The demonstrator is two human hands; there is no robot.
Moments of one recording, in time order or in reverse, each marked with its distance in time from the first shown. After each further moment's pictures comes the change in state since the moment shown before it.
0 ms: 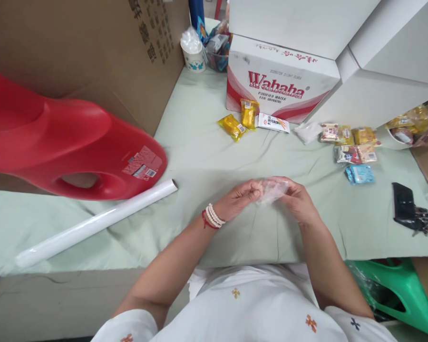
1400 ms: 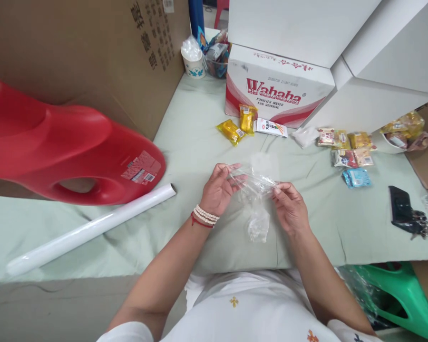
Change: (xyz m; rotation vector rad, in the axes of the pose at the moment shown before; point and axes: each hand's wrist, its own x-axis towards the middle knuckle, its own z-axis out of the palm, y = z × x) left_hand 0.004 0.020 -0.018 -0.451 0.503 0.002; right_hand -0.008 0.008 0.032 0.288 0.312 -0.067
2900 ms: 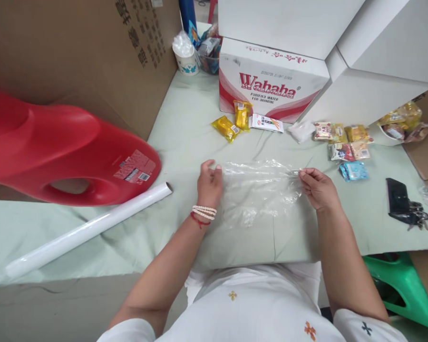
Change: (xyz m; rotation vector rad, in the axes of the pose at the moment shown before) left_hand 0.009 -0.013 -0.018 0.968 0.490 0.274; right_hand 0.056 -0.037 -0.096 -0.234 0.144 0.094
